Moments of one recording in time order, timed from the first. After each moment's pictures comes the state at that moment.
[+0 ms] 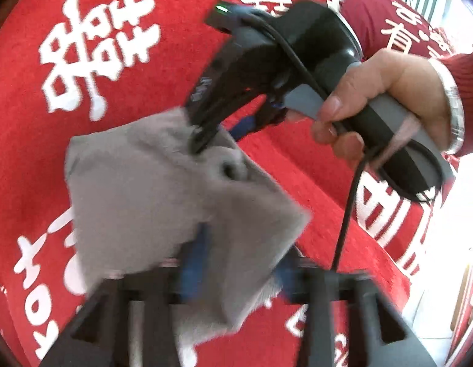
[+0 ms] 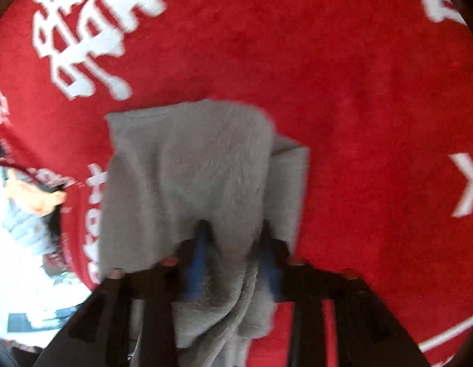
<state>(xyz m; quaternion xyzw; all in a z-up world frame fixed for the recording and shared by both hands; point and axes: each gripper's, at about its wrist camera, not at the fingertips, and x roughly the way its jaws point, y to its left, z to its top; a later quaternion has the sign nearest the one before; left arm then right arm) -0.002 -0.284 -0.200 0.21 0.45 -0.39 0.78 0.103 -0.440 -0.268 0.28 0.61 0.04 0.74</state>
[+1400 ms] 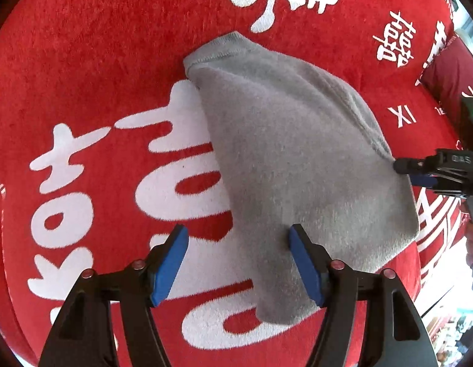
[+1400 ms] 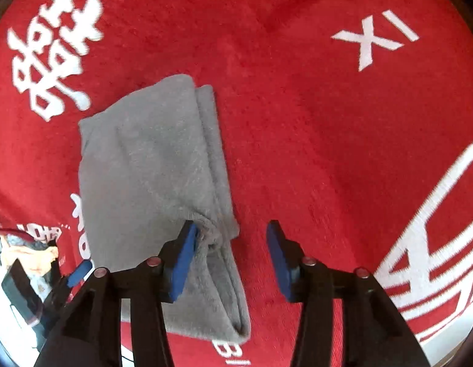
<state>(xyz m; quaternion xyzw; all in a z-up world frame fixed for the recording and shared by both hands) 0.093 -0.150 -0.232 0.11 0.59 -0.25 0.76 -0.004 -0.439 -0.266 0.37 0.58 -0.09 0.72</state>
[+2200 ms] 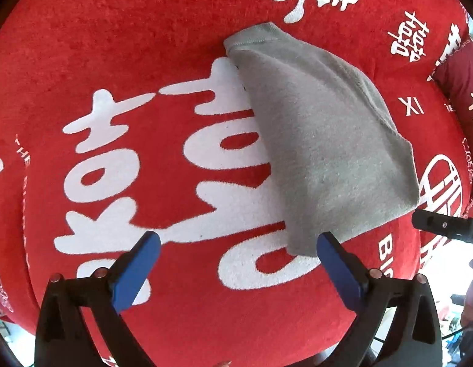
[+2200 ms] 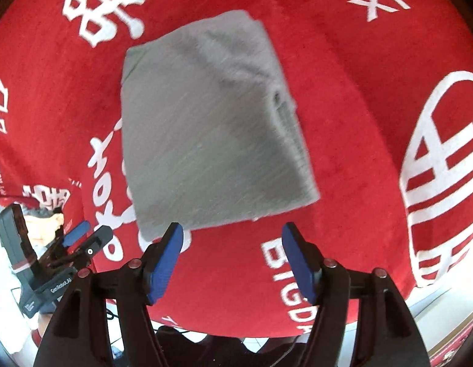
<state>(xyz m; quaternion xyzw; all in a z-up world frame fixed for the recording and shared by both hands) 0.075 -0.105 -0.204 0.12 0.63 -0.21 0.74 -0.041 -0.339 -0.235 0.37 0.61 -0.06 0.70</state>
